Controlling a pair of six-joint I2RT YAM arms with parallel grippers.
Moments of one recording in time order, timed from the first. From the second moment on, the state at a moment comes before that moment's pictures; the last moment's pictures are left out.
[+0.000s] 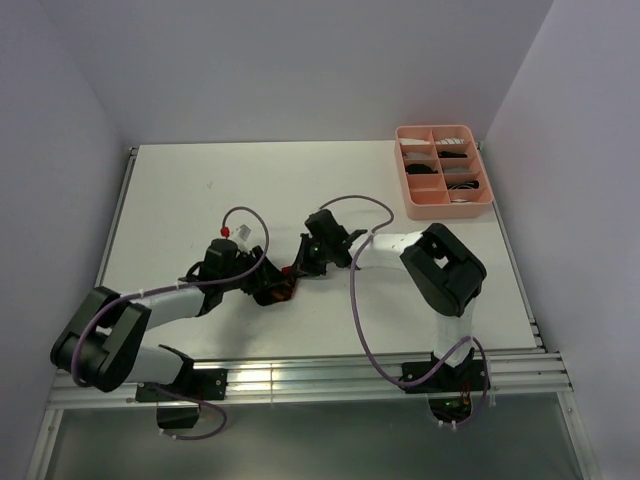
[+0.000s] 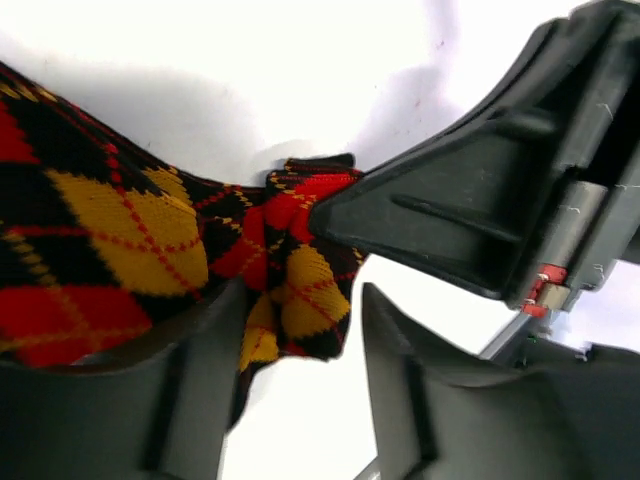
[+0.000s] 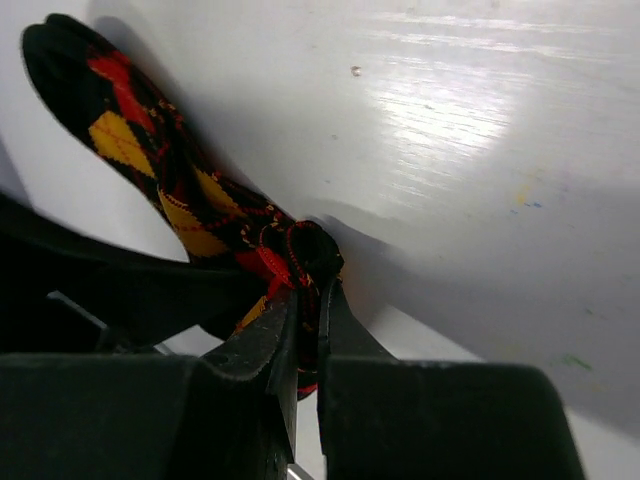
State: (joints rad) left arm -0.45 1.39 0.39 0.36 0.37 -0.84; right arm 0.75 1.89 1.03 0.01 -0.27 0.94
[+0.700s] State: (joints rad) left arm -1.07 1.34 0.58 0.15 -0.45 -0.50; right arm 0.75 1.92 1.31 -0.58 -0.09 0.84
